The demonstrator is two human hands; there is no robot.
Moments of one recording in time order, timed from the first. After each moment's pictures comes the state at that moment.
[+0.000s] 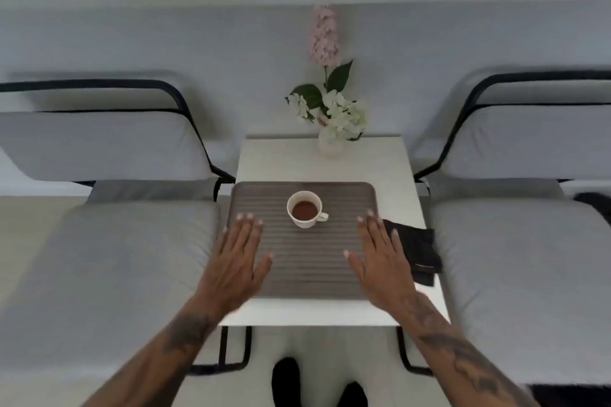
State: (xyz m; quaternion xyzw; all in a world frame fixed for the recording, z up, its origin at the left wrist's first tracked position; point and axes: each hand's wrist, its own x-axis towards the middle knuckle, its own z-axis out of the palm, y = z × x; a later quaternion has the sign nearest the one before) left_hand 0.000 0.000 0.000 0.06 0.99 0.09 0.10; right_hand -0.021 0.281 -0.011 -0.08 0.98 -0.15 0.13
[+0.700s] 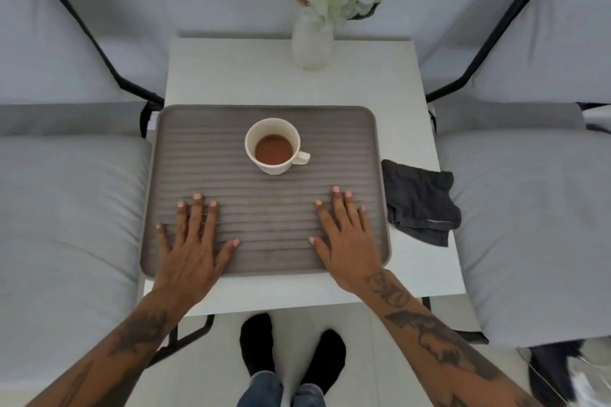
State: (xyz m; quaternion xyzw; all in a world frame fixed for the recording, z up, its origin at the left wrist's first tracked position) left_hand -0.001 -0.011 -0.200 0.00 0.98 0.04 0.19; right_hand -0.024 0.269 -0.185 -0.11 0.98 -0.10 0.16
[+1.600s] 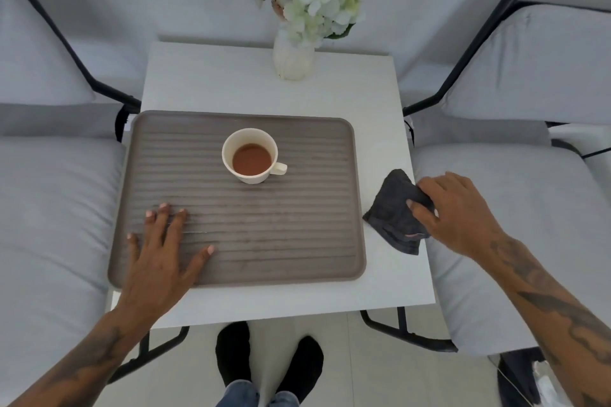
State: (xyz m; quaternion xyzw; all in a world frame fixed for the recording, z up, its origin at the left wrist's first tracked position) left_hand -0.002 -0.009 -0.187 -0.08 0.97 0.20 0.14; right_hand -0.096 0.437 -0.084 -0.10 0.99 -0.03 0.12
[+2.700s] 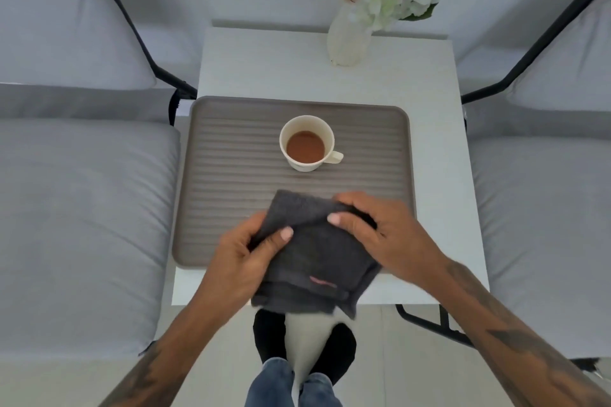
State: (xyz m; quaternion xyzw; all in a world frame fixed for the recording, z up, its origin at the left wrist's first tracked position) left_hand -0.003 0.037 -0.079 -0.14 0.70 0.67 0.17; right_hand -0.061 0.254 -0.060 -0.13 0.86 -0.43 0.25
